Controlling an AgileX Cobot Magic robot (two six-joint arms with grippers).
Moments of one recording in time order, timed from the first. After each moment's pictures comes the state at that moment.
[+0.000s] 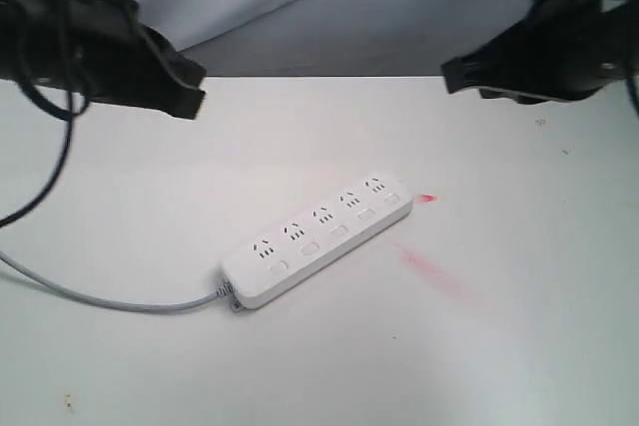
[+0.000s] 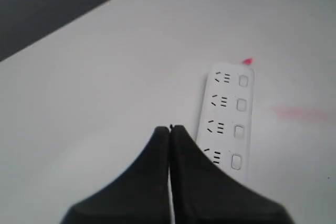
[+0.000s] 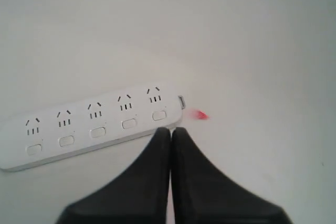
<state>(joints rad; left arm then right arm) -0.39 1.41 -1.08 -0.50 0.53 0.64 0.53 1.35 -1.10 0.01 0.64 0.04</state>
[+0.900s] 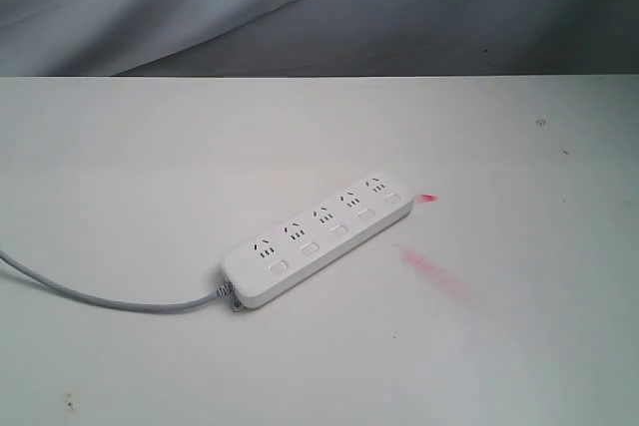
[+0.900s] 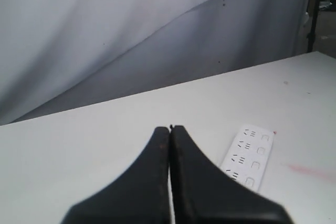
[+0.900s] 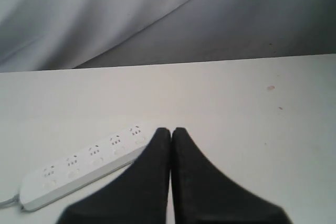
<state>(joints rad) -0.22 0.44 -0.48 -0.57 0.39 0.56 0.51 0.31 -0.45 -0.28 0.53 0.49</state>
